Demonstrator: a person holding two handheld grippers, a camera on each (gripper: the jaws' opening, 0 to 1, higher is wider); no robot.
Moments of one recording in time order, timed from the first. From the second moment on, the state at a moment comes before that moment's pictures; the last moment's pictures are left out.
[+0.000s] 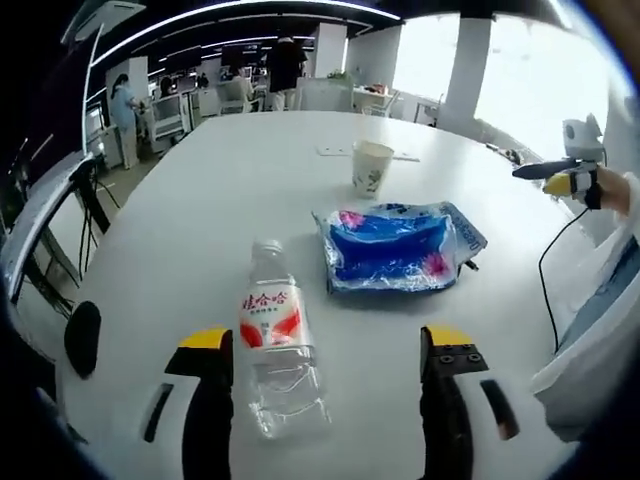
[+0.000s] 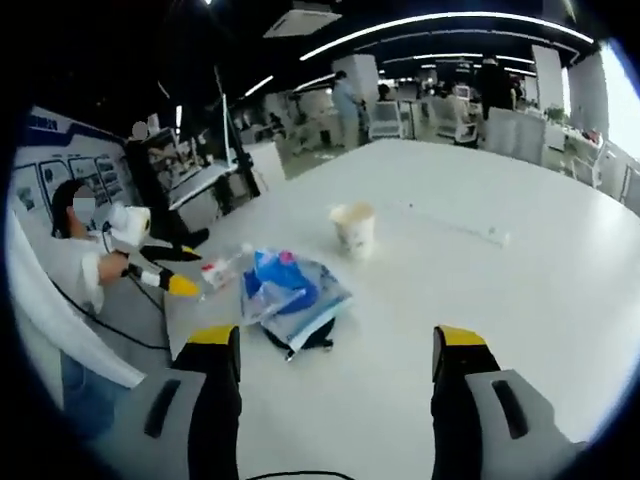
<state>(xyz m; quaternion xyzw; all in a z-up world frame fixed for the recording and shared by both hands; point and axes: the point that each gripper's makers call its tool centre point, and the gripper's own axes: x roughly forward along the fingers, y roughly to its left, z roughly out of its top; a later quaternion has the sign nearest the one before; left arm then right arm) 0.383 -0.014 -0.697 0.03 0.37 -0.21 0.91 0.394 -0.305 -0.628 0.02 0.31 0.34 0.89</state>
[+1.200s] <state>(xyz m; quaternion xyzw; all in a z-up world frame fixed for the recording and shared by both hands) 0.451 -0.003 -0.705 -0.07 0.39 -0.12 0.91 0.380 -0.311 -0.650 0.07 0.35 0.33 0.88</state>
